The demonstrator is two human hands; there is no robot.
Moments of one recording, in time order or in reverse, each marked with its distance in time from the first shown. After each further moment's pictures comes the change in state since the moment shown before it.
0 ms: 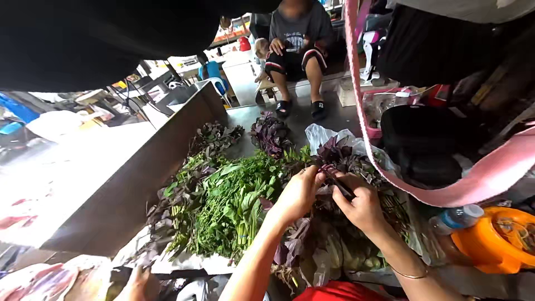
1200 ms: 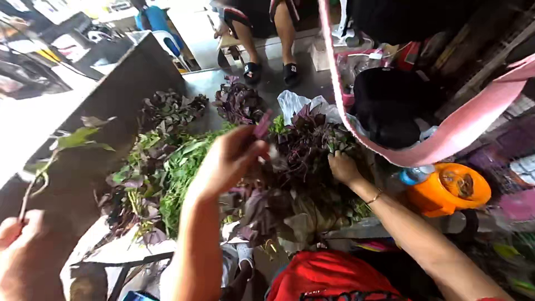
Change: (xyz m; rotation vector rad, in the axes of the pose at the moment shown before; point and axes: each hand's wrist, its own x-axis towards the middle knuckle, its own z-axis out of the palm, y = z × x) left_hand -0.023 -0.005 -0.062 -0.196 0.040 -0.137; right_hand -0.042 0.147 -0.002 -0.668 -0.910 0.552
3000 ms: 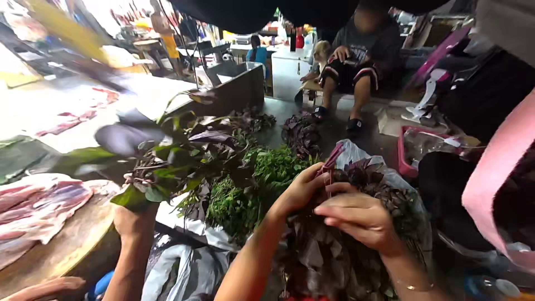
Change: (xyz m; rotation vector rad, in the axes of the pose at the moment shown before) left_hand -0.010 -0.053 0.018 -0.576 0.116 0.099; right_hand -0.073 -0.175 -0.118 0.856 0.430 -1.461
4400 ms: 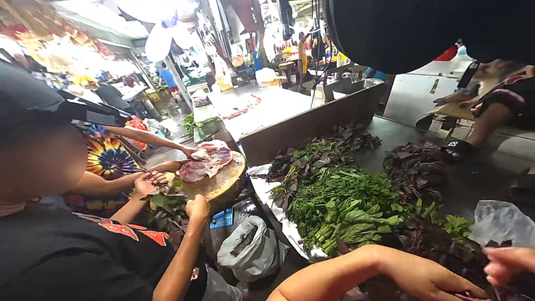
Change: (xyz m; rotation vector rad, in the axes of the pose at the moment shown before) left_hand -0.007 0.010 0.022 0.290 -0.451 -0.184; right_hand 0.027 0.083 -0.091 0.476 -0.475 0.360
